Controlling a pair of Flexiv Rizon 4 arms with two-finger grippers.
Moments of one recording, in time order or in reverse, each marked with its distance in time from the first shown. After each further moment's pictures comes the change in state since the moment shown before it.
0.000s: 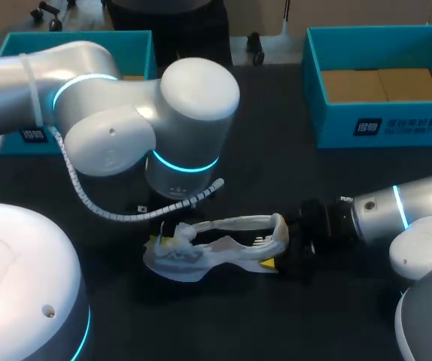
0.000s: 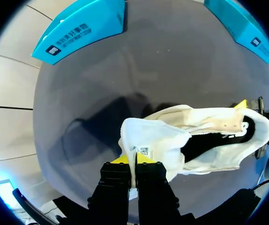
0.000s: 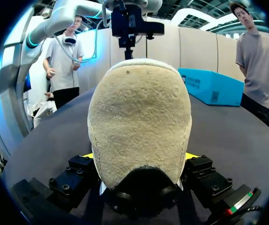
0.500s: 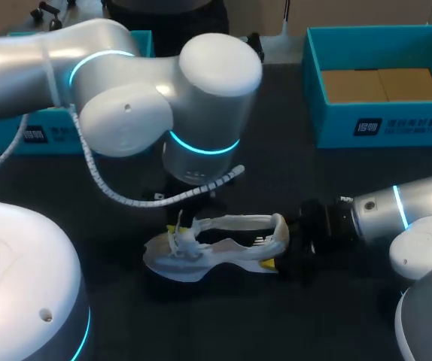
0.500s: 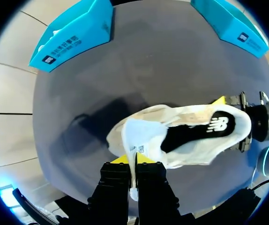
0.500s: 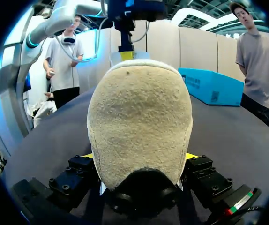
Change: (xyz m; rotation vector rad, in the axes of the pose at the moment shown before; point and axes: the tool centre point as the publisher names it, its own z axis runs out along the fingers) left arm 0.024 -0.001 -0.041 -0.004 0.029 0.044; right arm 0.000 0.000 0.000 0.001 0.000 0.000
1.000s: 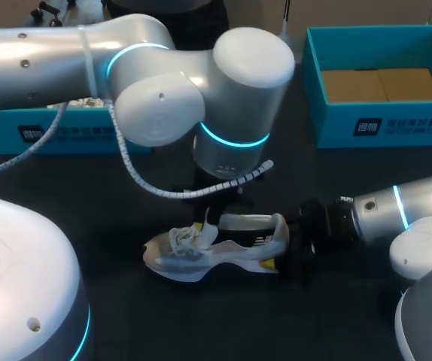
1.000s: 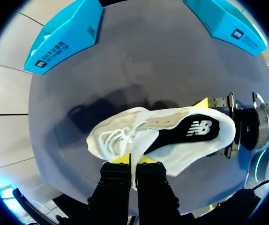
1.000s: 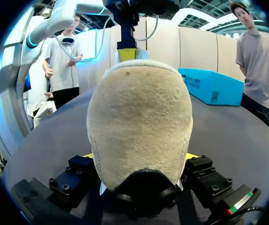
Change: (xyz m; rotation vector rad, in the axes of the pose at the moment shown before) left arm 0.048 -0.006 -0.012 -0.020 0.029 0.015; right arm 0.000 0.000 0.000 0.000 0.000 0.000
